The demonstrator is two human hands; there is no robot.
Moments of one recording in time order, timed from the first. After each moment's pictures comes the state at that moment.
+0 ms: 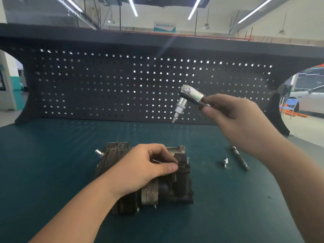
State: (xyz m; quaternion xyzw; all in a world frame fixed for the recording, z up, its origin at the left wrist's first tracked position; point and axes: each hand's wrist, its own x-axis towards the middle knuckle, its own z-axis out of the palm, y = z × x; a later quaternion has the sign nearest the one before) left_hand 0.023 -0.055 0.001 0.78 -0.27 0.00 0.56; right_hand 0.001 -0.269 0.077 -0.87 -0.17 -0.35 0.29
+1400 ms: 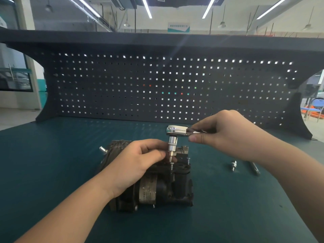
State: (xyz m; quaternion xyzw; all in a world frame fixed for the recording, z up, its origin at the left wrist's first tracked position) left_hand 0.019 -0.058 0.001 0.75 -0.25 0.03 0.61; right_hand 0.027 -0.279 0.067 -0.94 -0.20 -0.18 0.21
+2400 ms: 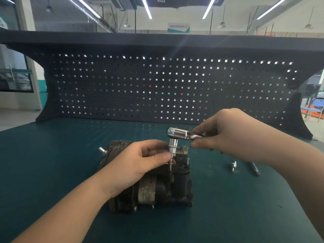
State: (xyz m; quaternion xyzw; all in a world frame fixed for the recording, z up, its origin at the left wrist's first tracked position) left_hand 0.017 -0.055 0.003 0.74 -0.27 0.00 0.61; right_hand 0.011 -0.276 0.078 -0.95 -0.20 -0.16 0.17
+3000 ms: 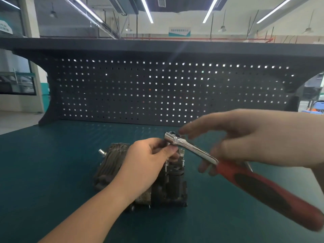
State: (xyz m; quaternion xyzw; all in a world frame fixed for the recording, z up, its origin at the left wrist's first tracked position) left_hand 0.010 -0.092 0.003 0.76 -0.18 0.17 0.60; right_hand -0.034 -0.295 0.111 -0.88 -0.35 0.07 0.31
